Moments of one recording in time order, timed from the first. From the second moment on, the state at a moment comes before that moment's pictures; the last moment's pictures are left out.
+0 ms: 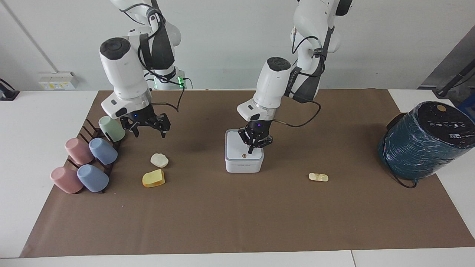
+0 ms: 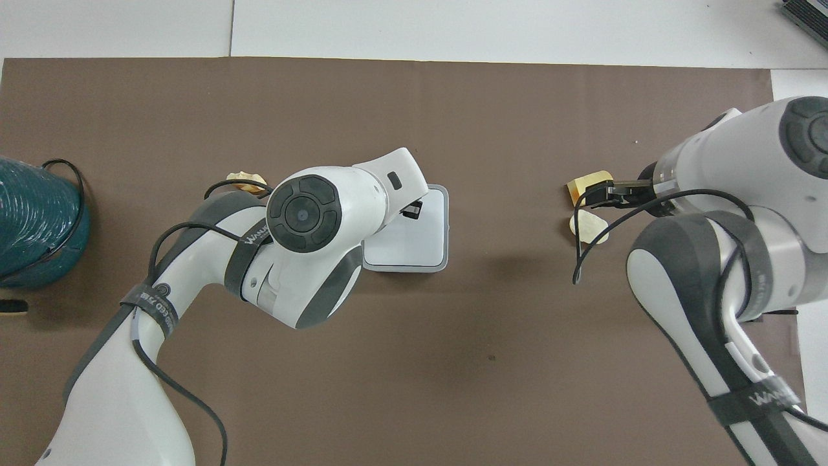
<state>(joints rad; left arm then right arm) -0.50 0.30 -0.12 -1.79 0.01 2.45 -0.23 0.17 0.10 -0.02 -1.89 -0.03 2.06 0.20</state>
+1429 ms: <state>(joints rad) -0.50 0.14 -0.10 -1.77 0.01 1.85 -0.24 0.16 0.24 -0.03 -2.12 -0.04 2.46 0.03</state>
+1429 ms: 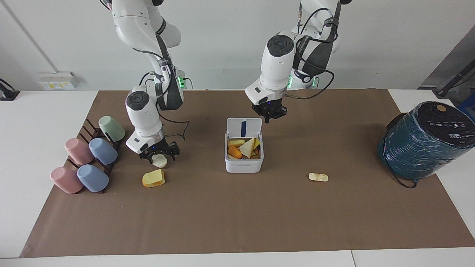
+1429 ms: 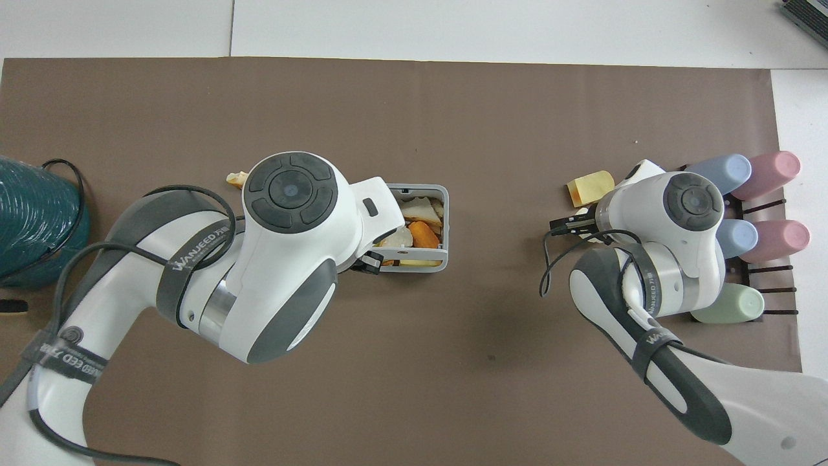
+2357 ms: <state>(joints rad) -0.22 0.20 -0.09 -1.98 0.06 2.43 -0.02 0.15 0.24 -0.01 -1.94 -0.08 2.20 0.18</state>
